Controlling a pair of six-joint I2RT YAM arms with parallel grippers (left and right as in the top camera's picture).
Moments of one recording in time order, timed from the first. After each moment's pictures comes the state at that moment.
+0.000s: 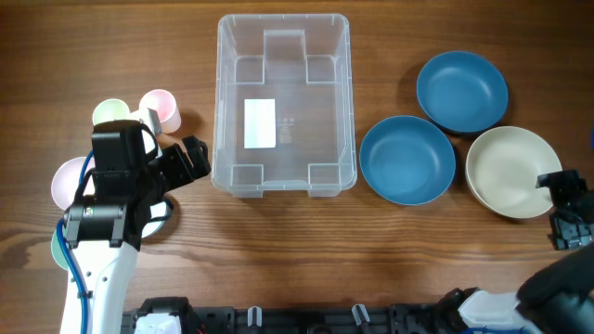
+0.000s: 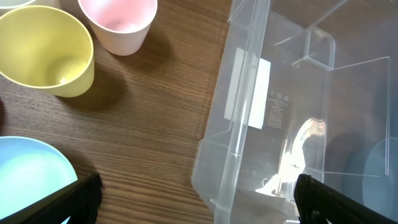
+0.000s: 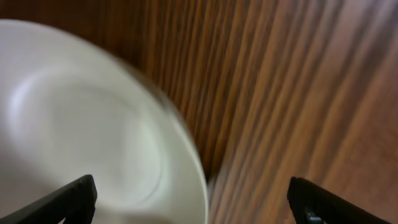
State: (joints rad) left arm 0.01 1.03 0.91 -0.78 0.14 -0.38; right arm -0.87 1.62 1.02 -0.82 -0.09 0.53
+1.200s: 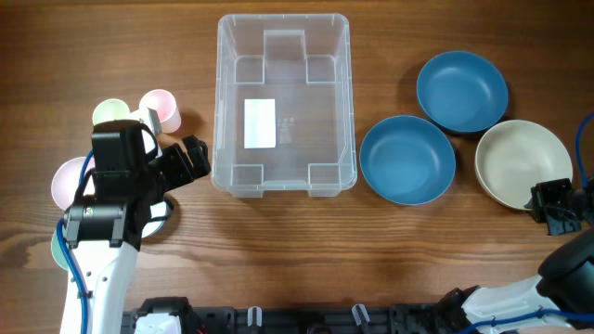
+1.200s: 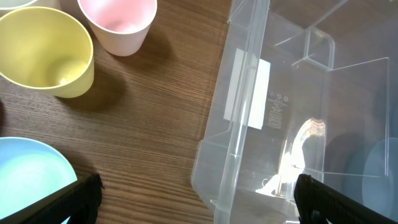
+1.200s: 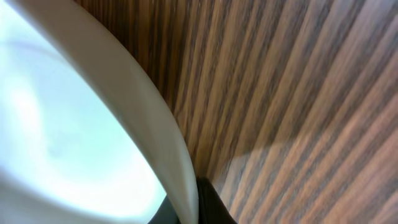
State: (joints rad) left arm 0.01 1.03 0.91 -0.77 0.14 -0.38; right arm -0.87 1.76 1.02 -0.76 -0.18 0.52
